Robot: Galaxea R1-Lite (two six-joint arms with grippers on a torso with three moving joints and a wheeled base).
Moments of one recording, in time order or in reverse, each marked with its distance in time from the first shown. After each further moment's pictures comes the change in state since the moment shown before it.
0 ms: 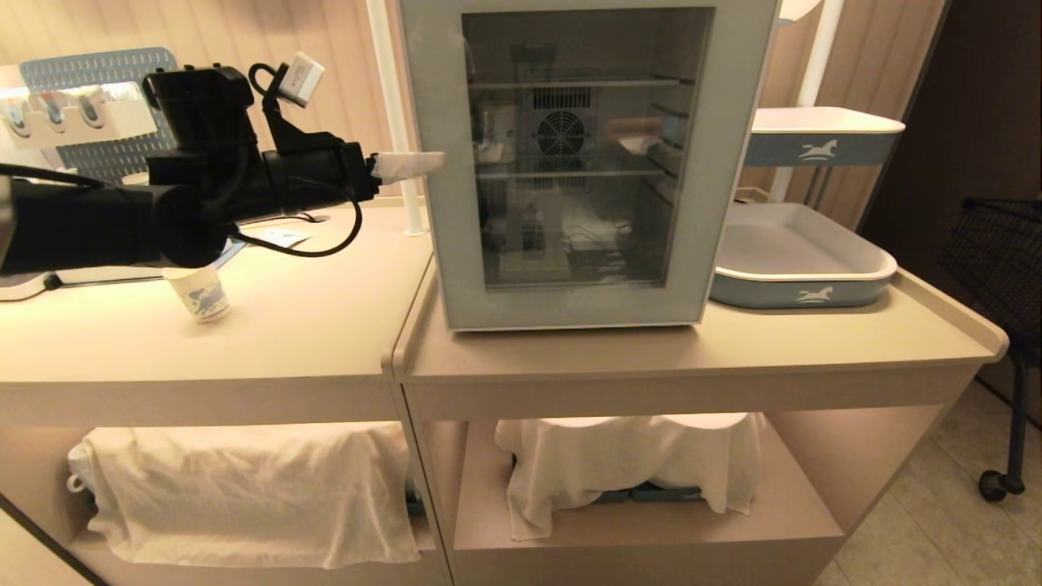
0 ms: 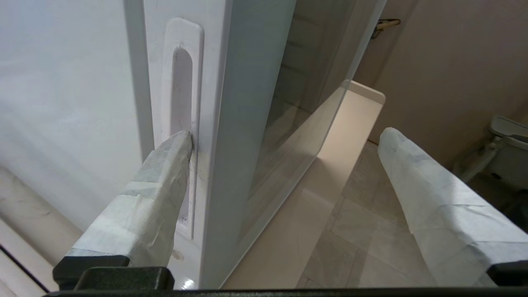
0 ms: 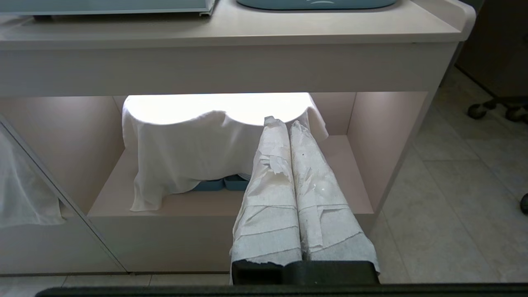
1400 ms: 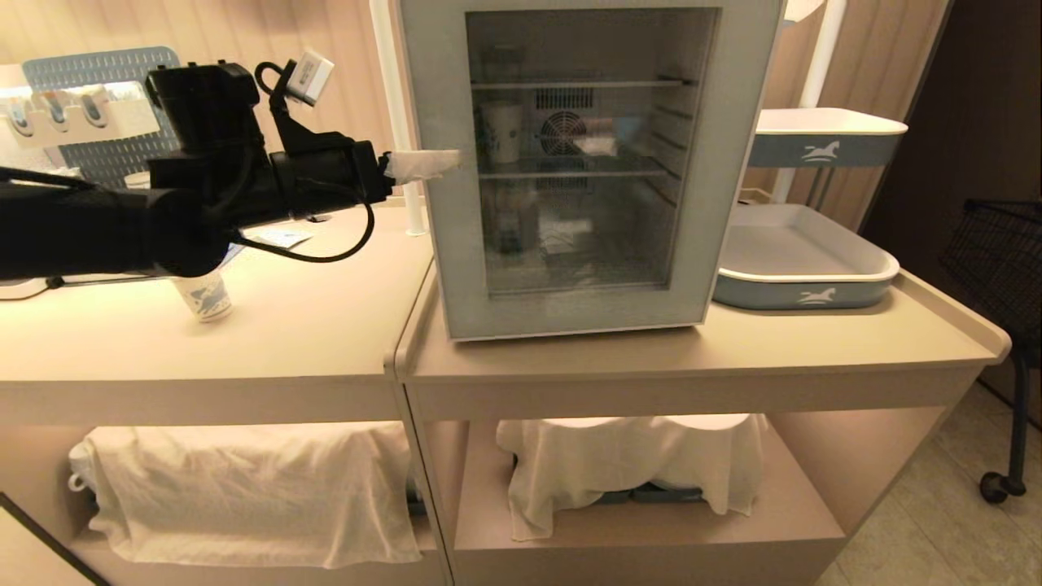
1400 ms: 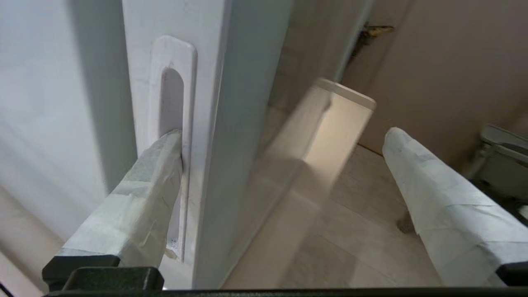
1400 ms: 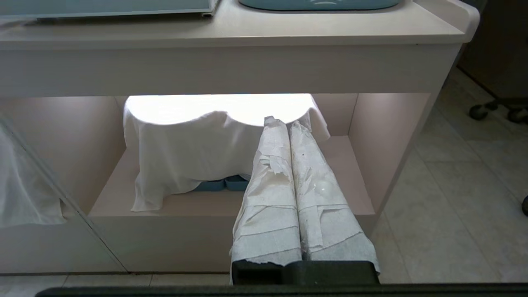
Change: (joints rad) left arm -0.081 -0.062 0.103 -0.019 0.031 -0.008; right arm 0.001 0.000 0.000 0.000 0.000 0.000
